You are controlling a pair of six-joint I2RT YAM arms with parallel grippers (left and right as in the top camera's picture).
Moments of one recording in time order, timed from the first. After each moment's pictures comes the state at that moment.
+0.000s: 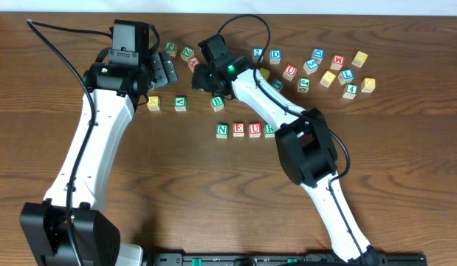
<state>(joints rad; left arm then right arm) -0.12 1.63 1.48 -0.78 -0.14 -0.38 0.59 2.56 2.18 -0.60 -0.14 0.76</state>
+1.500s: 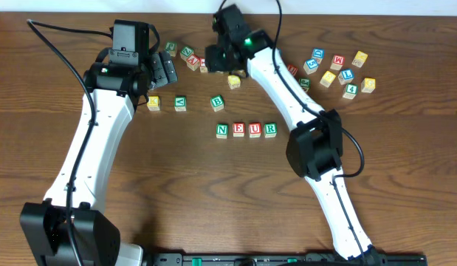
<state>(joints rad) -0.12 1.63 1.48 -0.78 -0.14 -0.38 0.51 2.60 2.53 -0.92 -0.15 0.36</state>
